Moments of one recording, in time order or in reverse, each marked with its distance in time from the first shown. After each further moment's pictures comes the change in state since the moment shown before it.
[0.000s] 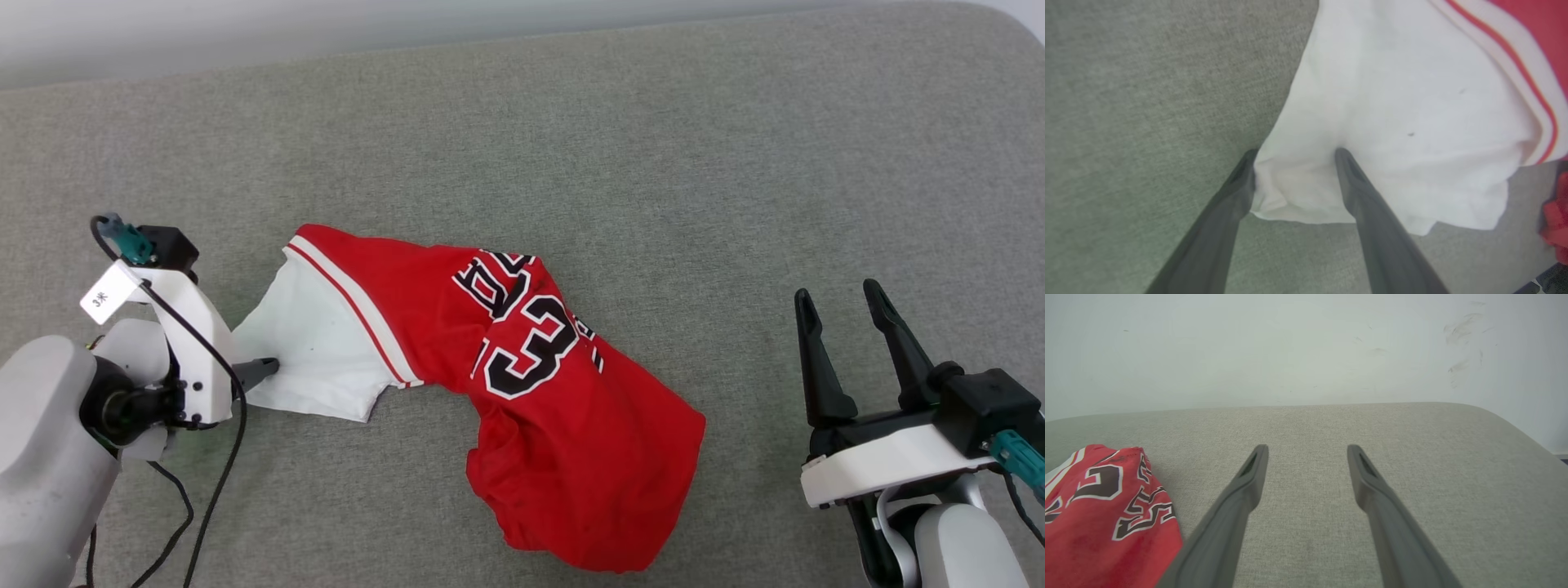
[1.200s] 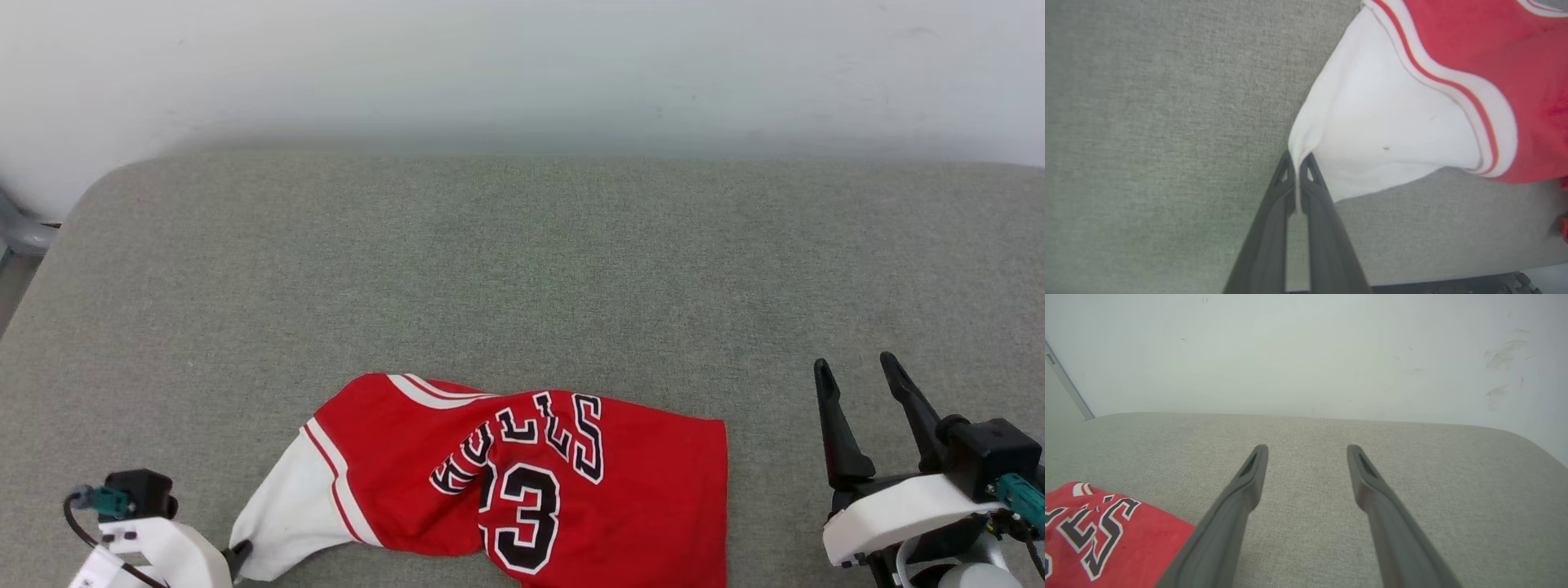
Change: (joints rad) left arm 0.538 0.128 0.008 -0.300 -0.149 0.236 -0.537; right arm 0.122 0.000 -0.054 -0.023 -0.026 0.000 0.082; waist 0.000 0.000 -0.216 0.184
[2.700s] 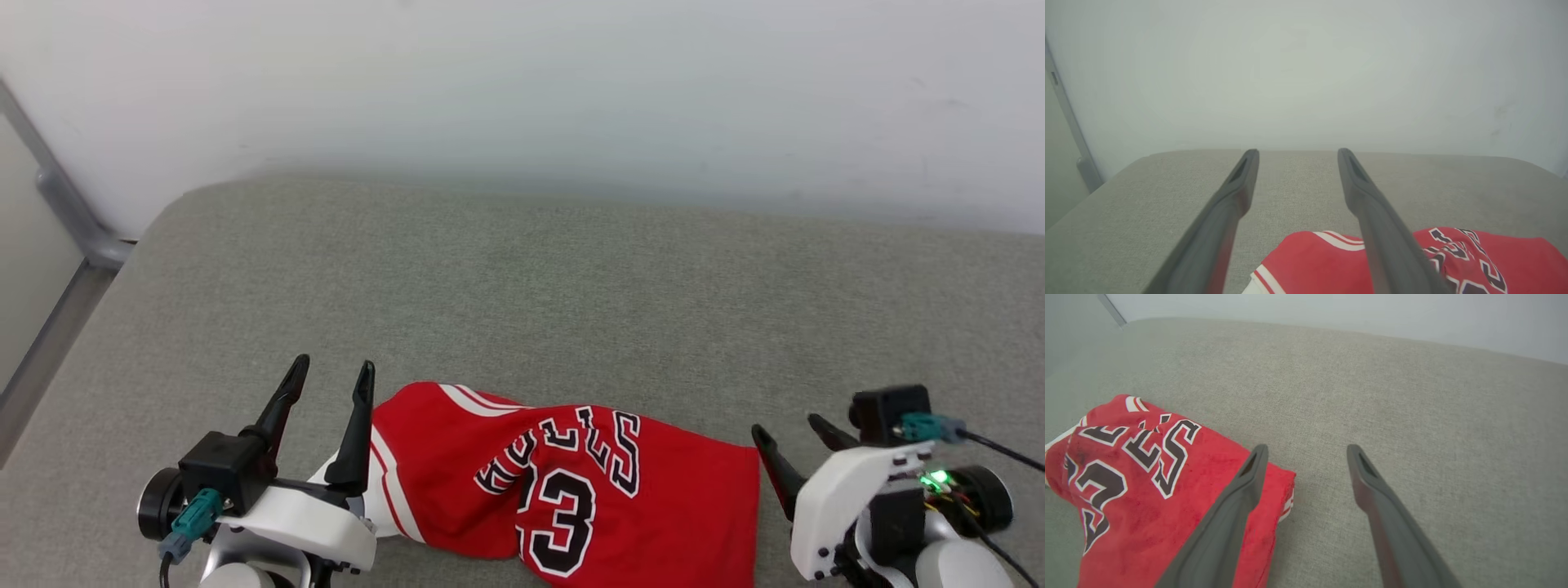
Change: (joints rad) left arm 0.035 -0.378 0.200 -0.220 0.606 0.035 -0.518; right arm -0.024 -0.035 0.078 0.025 0.080 0.000 0.475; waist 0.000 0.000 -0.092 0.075
